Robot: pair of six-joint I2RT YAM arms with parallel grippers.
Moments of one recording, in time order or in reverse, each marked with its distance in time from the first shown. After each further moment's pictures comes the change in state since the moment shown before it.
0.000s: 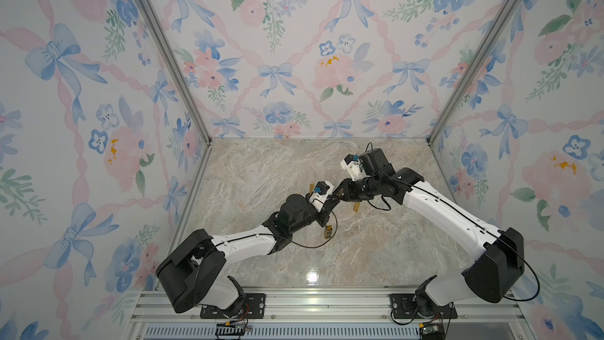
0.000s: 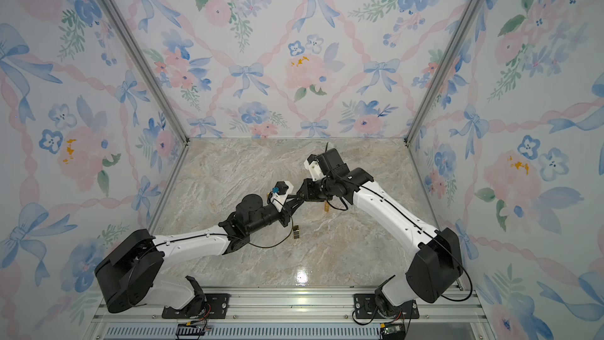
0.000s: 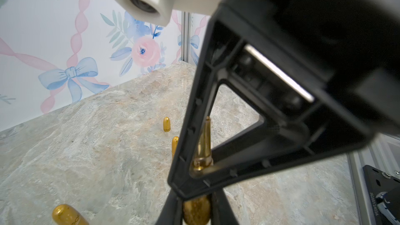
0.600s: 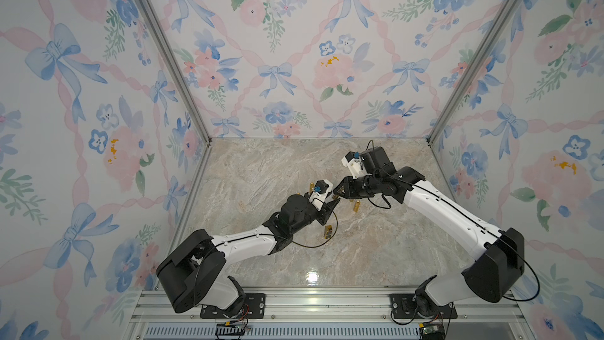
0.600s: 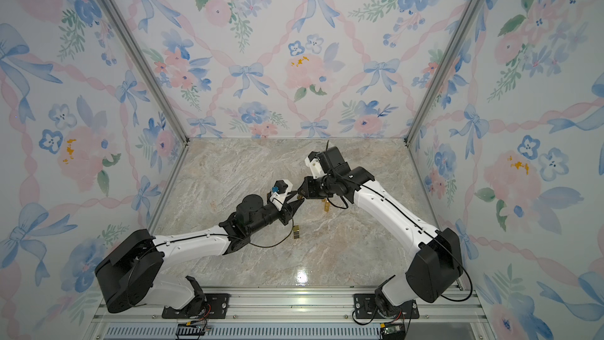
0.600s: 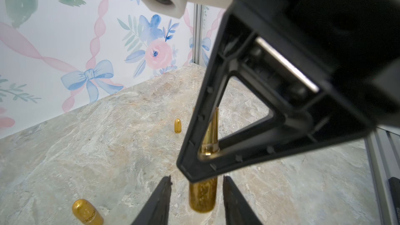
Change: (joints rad) left arm -0.009 0.000 0.003 0.005 -0.091 0.018; right arm -0.033 0.004 0.023 0.009 0.037 -0.027
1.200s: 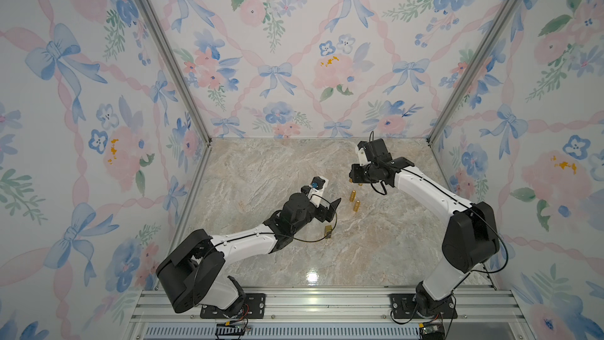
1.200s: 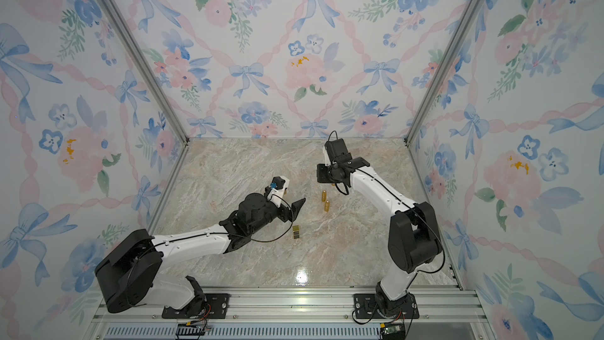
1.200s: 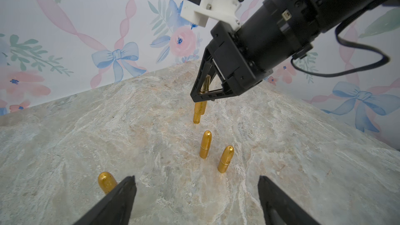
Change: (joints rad) left arm 0.000 0.010 0.048 -0.093 -0.124 -0.094; right arm -0.152 0.246 0.056 0.140 0.294 -0.141
